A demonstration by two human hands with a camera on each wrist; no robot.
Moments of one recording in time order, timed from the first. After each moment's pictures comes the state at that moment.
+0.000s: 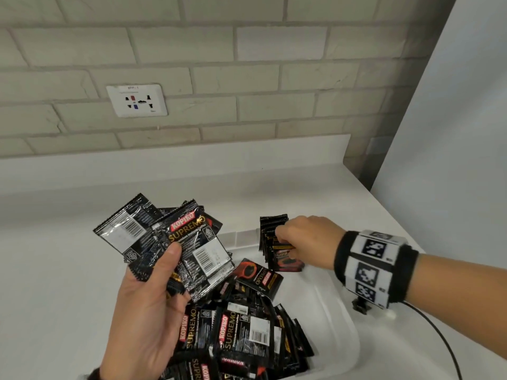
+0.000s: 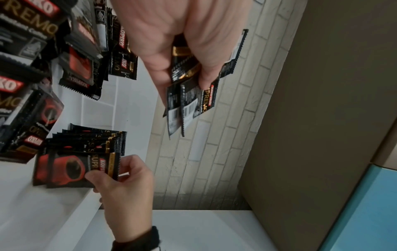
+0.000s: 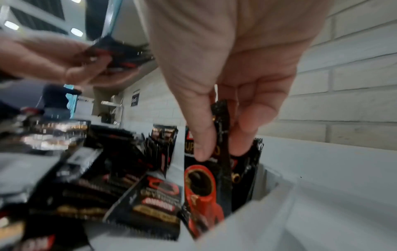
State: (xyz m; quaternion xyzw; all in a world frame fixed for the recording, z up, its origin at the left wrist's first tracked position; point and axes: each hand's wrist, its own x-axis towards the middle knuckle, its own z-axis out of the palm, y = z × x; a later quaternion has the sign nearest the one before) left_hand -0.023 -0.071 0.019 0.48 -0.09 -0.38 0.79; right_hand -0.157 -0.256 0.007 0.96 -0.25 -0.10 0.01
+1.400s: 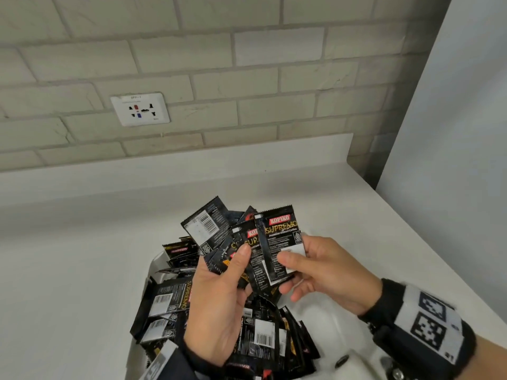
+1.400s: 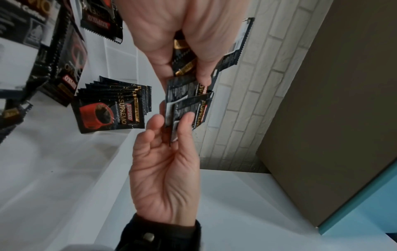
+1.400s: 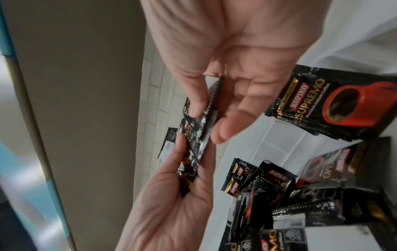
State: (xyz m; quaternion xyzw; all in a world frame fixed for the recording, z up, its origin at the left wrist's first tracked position) left_hand -0.060 -0.113 -0.001 0.45 -0.17 -0.42 0.77; right_hand -0.180 -0.201 0.009 0.61 -0.31 0.18 -0.71
